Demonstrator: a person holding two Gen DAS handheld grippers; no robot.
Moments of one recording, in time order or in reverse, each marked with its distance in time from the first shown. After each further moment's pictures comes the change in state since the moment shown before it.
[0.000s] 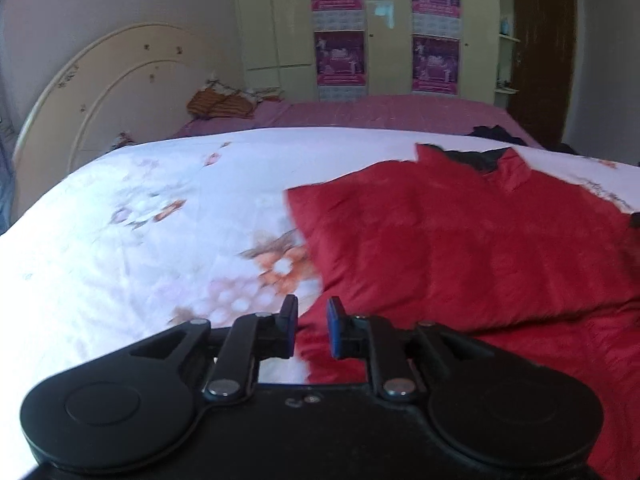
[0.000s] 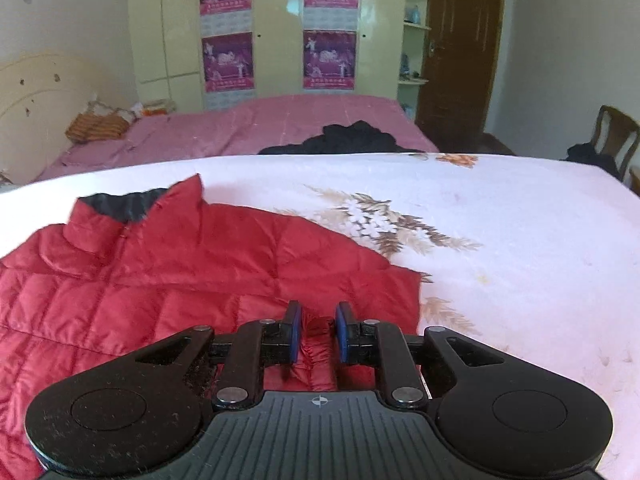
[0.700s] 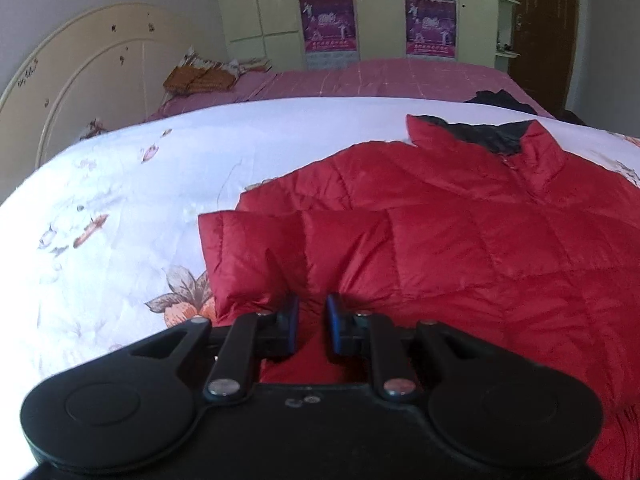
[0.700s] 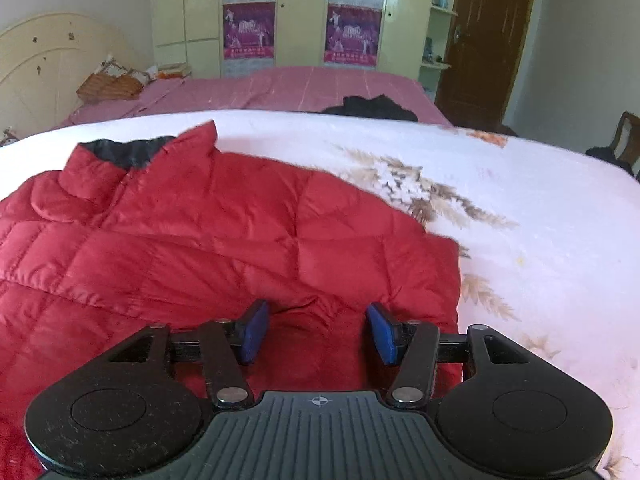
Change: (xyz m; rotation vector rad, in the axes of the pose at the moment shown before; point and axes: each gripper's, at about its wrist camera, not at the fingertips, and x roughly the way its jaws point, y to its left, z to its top) left arm 0.112 -0.047 0.038 0.029 0.106 0.020; right arm 0.042 0.010 -0.020 -0.087 0.069 0.000
